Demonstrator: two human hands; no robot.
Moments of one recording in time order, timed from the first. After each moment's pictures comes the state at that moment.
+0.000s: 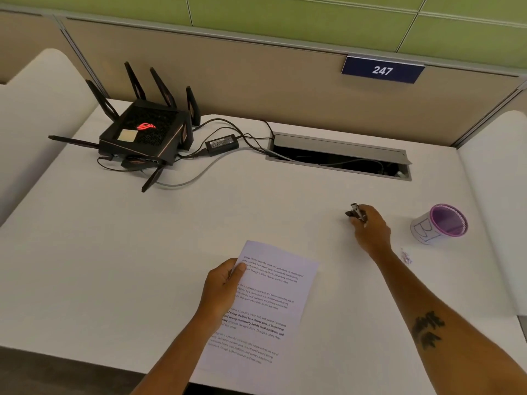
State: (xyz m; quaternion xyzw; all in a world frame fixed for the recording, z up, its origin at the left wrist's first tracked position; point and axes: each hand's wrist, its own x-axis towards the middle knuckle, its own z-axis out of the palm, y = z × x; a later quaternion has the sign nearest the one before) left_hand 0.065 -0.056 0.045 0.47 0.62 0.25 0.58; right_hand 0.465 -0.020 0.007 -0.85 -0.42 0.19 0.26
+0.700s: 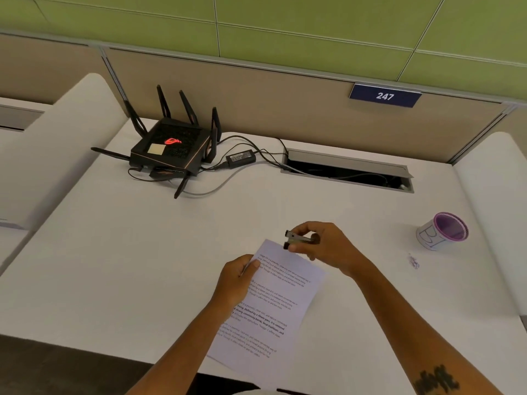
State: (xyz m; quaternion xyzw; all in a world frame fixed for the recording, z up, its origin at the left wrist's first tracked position) left_hand 0.022 -0.041 0.064 0.55 0.56 0.22 0.58; right_hand 0.276 -0.040 0.141 -0.66 -0.52 0.47 0.28
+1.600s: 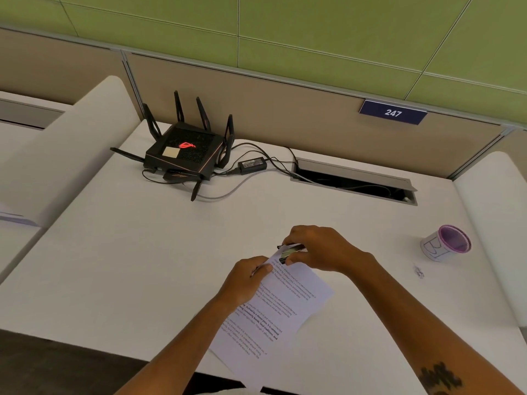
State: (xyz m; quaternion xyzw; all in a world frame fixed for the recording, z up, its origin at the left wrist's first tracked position) left_hand -0.005 -0.021 0.063 0.66 0.49 0.17 0.54; right_hand 0.226 -0.013 0.159 -0.57 -0.80 0.19 0.02
